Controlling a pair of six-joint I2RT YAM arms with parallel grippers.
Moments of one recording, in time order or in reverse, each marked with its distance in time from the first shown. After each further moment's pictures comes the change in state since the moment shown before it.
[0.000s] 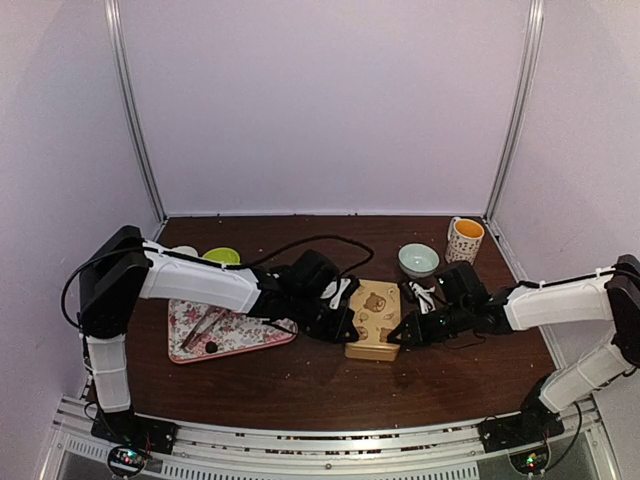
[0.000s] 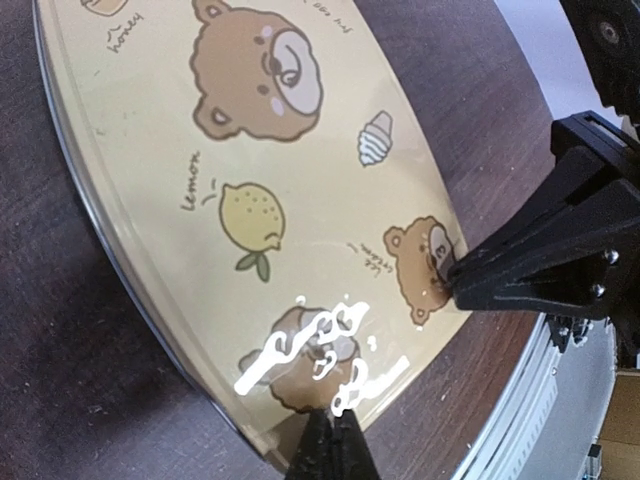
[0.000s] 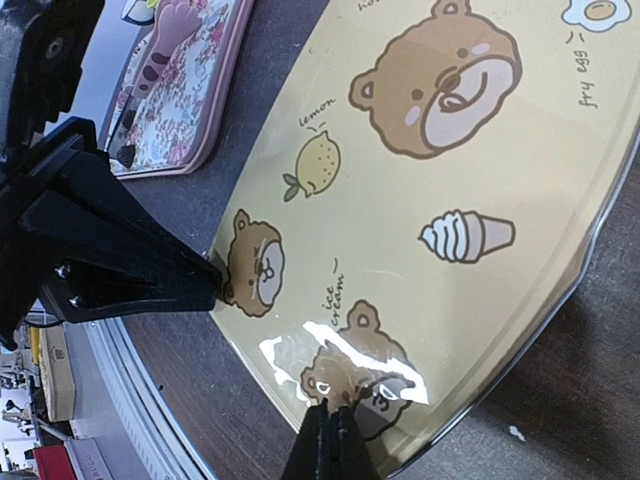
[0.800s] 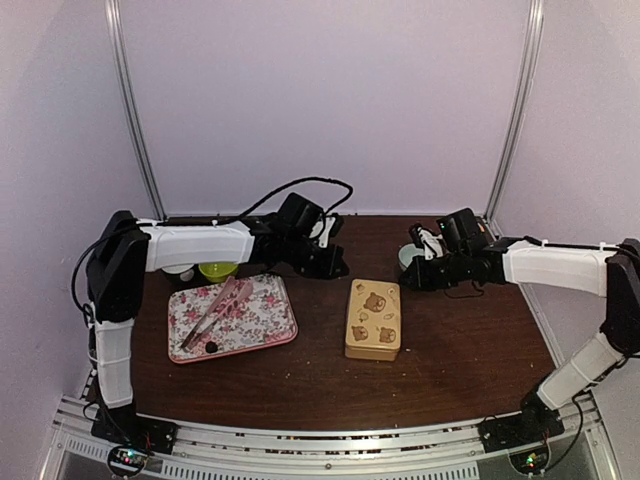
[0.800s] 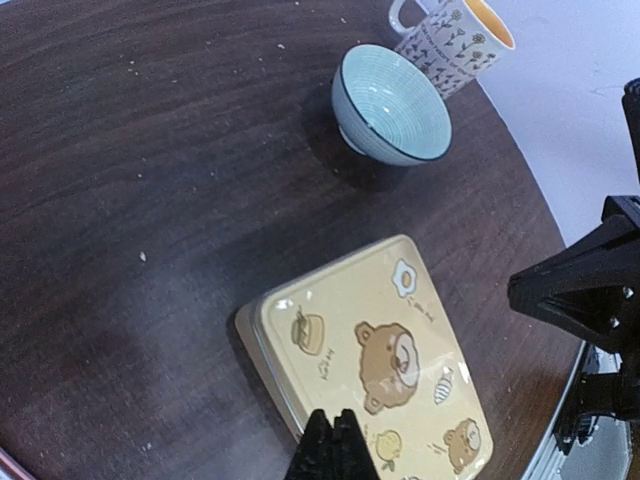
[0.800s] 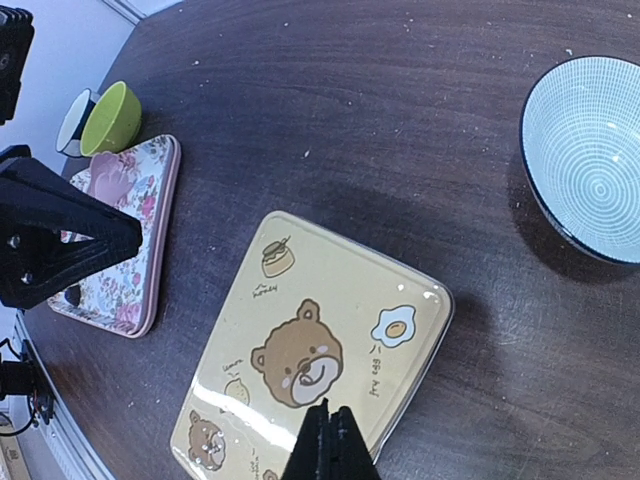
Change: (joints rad) left arm 0.184 0.064 0.293 -0.101 -0.050 0.119; right arm -0.136 0.078 0.351 -0.232 0.194 -0.124
